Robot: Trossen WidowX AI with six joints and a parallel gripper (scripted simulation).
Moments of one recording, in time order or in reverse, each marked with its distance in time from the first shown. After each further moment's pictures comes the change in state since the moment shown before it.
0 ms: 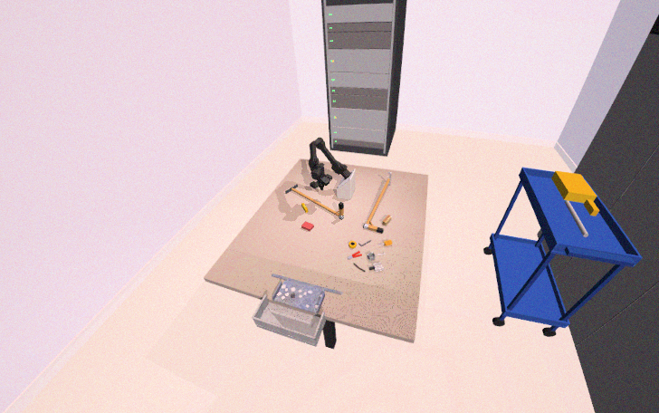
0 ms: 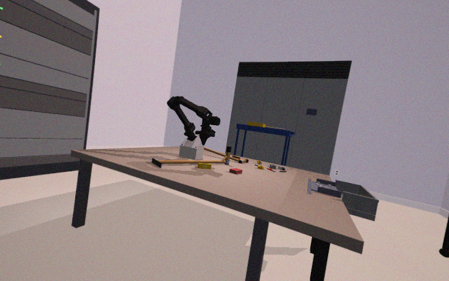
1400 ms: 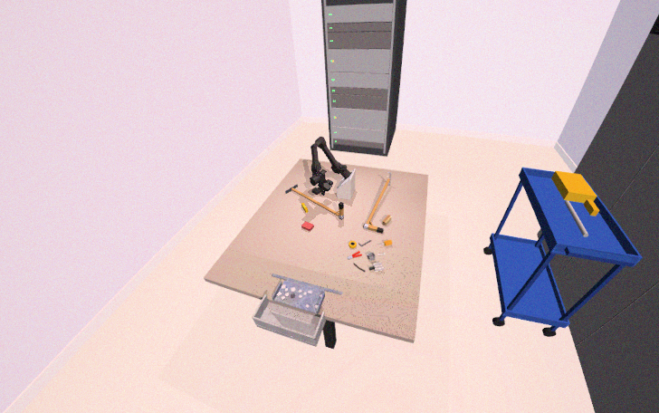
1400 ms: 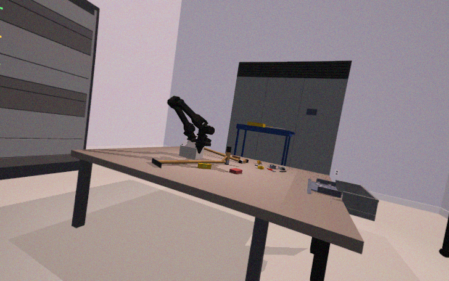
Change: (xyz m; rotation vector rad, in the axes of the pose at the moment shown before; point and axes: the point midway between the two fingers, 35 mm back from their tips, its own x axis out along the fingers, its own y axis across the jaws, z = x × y) arm 0.067 0.022 -0.014 -0.045 0.012 0.034
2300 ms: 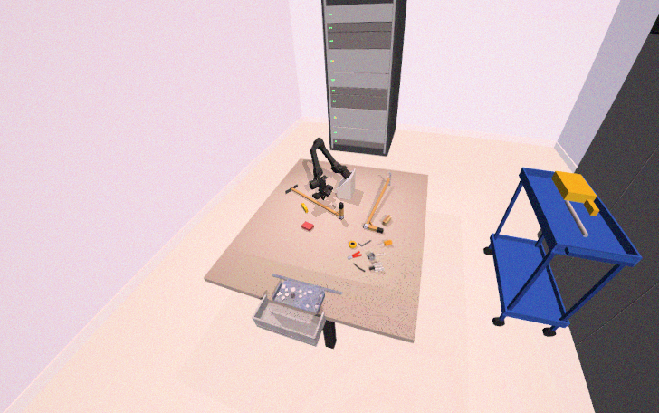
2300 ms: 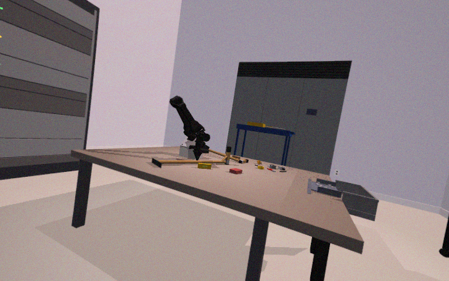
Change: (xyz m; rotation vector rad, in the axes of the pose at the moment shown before) arm 0.053 0.003 -0.008 -0.004 0.015 -0.011
